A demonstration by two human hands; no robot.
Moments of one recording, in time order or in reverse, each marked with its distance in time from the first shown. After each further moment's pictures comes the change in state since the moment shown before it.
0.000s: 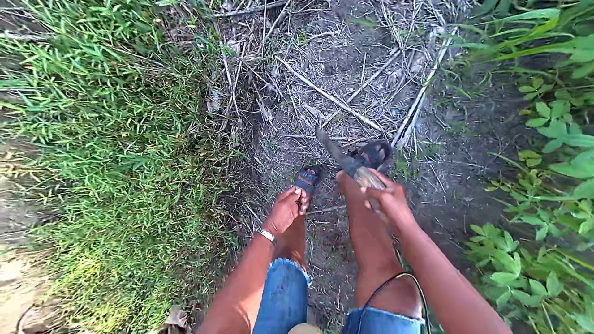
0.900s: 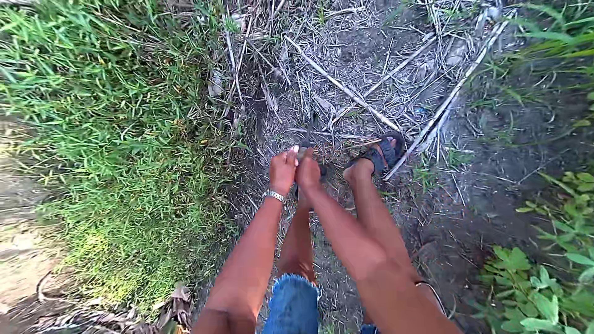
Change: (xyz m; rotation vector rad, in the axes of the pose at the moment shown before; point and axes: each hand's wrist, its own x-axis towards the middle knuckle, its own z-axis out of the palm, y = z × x) left_hand 0.094 0.052 -0.016 0.737 0.538 0.111; right_hand 0.106 0.010 0.208 -0.698 -0.100 0.038
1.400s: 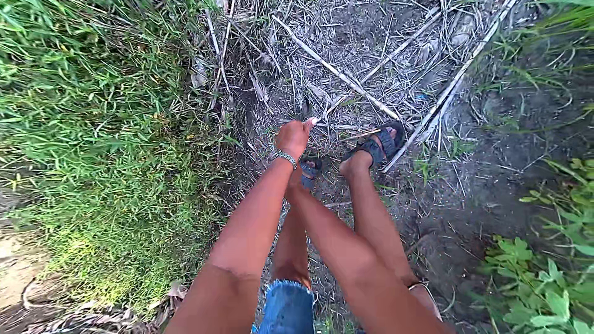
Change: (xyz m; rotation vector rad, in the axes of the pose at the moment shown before) left_hand 0.069 0.058 0.034 0.513 -0.261 -0.013; right_hand -0.010 0.013 0.037 0.103 -0.111 -0.133
